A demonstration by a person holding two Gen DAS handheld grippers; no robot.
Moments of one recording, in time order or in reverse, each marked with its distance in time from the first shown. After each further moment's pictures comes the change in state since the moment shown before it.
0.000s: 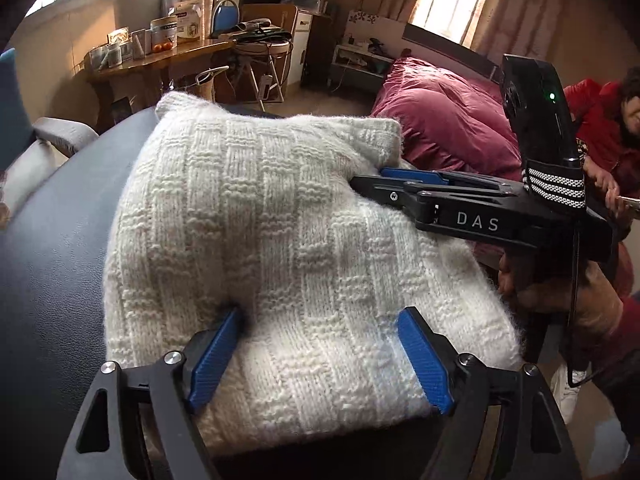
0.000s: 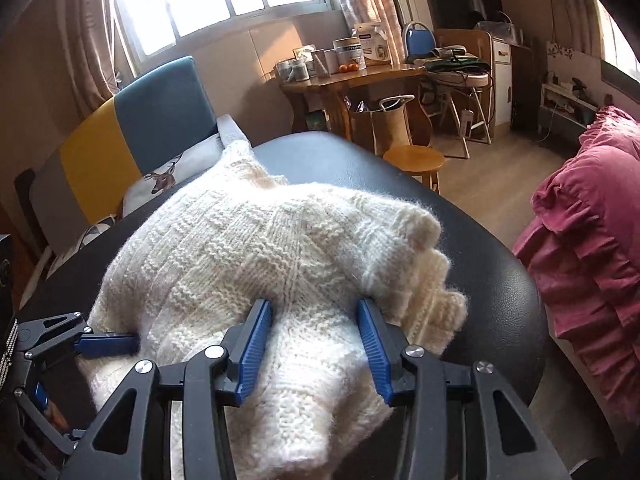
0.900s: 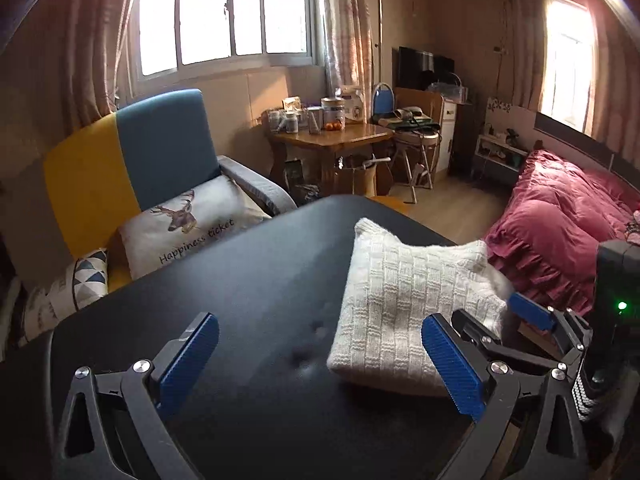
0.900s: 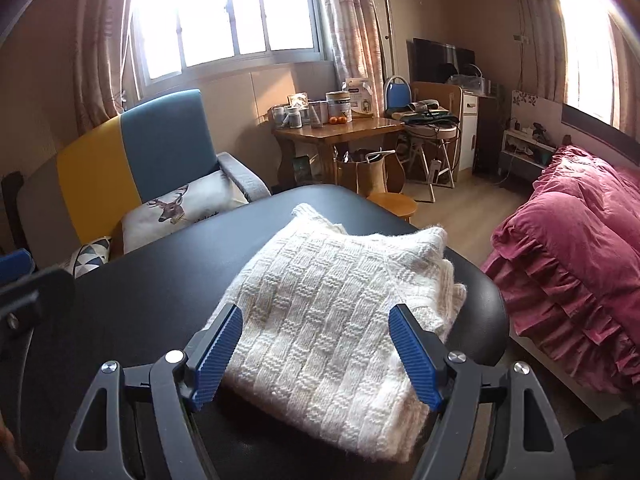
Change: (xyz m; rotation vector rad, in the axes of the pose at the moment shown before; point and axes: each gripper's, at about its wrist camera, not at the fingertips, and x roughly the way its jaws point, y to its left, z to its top) left arm -0.207 -0.008 -0.028 -0.230 -0.310 0.531; right arm -0.101 0.143 -0.024 -0.079 -0.147 -0.178
